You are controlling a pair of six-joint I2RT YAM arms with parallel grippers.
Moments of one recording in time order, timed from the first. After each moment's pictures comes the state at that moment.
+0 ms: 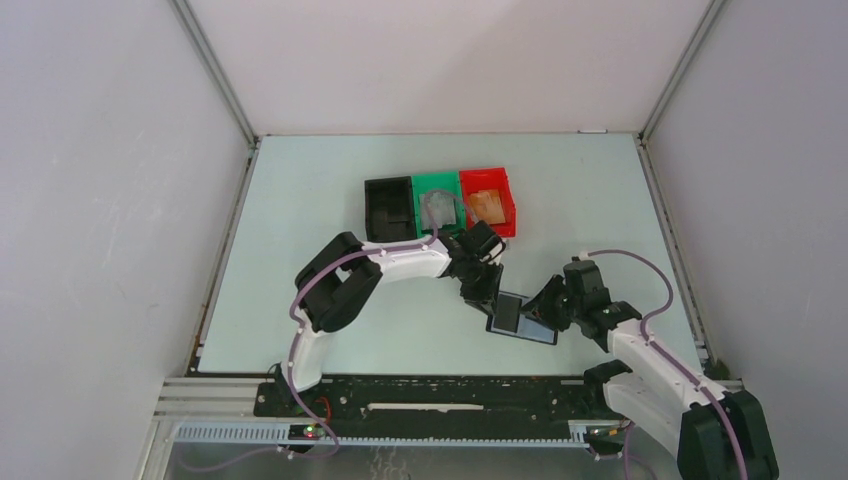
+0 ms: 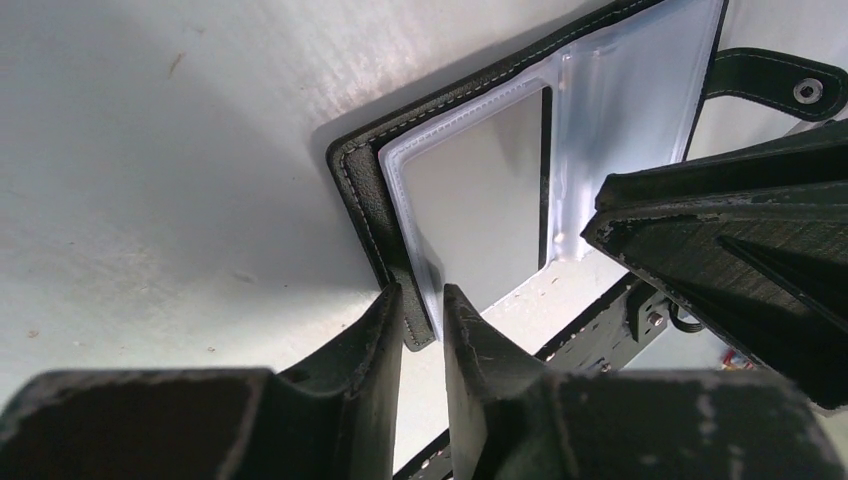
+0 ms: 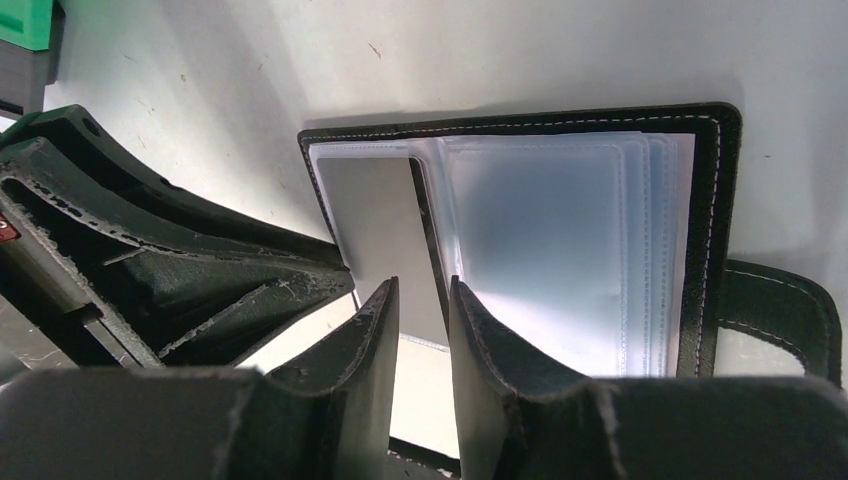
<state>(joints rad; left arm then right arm) -0.94 2.07 1.42 -0.46 0.38 -0.63 0.31 0.88 0.33 -0.34 -0.19 0.94</state>
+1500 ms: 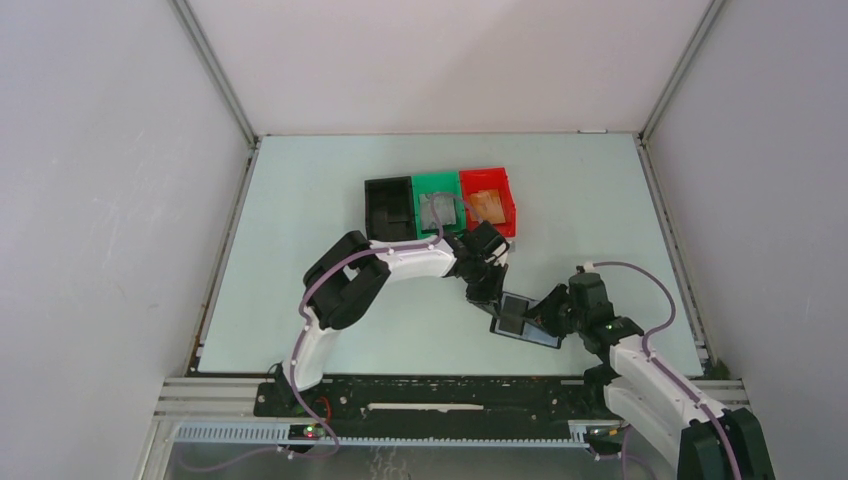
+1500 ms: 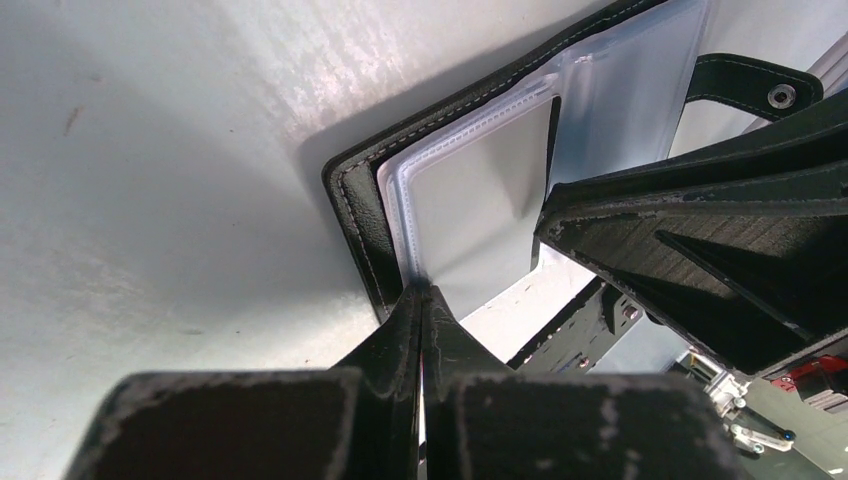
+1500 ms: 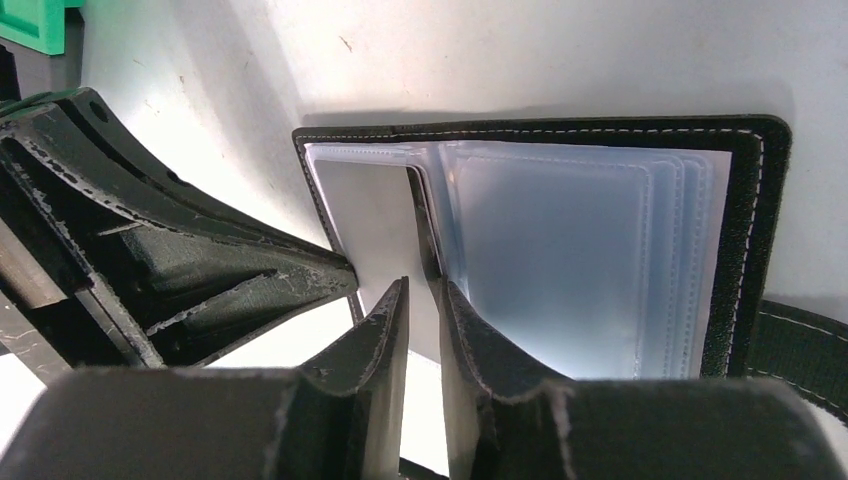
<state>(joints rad) -0.95 2.12 1.46 -0.44 0.45 -0.64 0.29 0.79 0.21 -0.25 -0.22 0.97</state>
